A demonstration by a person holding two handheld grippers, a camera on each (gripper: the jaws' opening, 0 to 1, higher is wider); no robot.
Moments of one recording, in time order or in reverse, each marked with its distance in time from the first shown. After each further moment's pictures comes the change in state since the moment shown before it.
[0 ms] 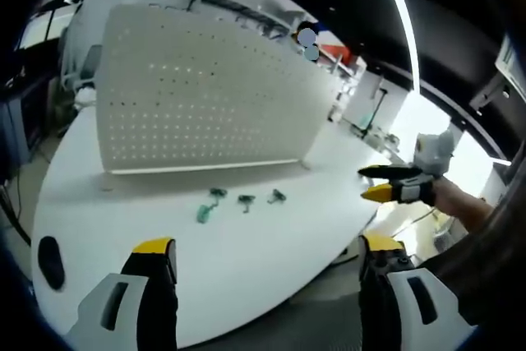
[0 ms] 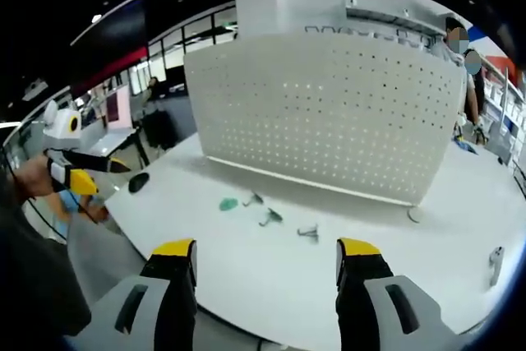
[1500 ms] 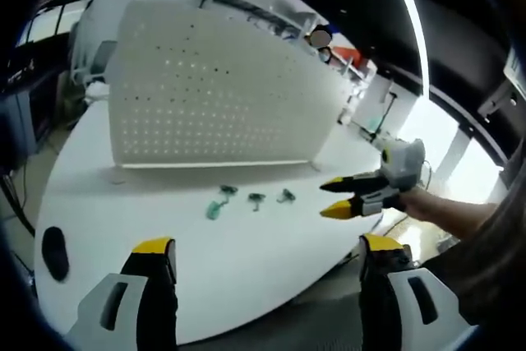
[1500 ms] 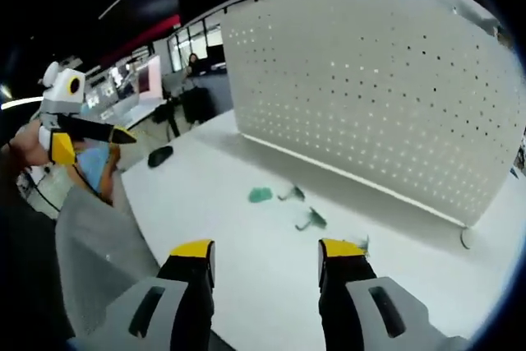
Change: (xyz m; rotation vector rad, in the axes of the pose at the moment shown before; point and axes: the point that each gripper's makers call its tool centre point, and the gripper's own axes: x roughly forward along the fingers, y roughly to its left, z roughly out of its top) left arm -0.005 0.013 -0.003 -0.038 -0.002 0.043; right arm 0.093 0.039 -0.018 -0.113 0.081 0.226
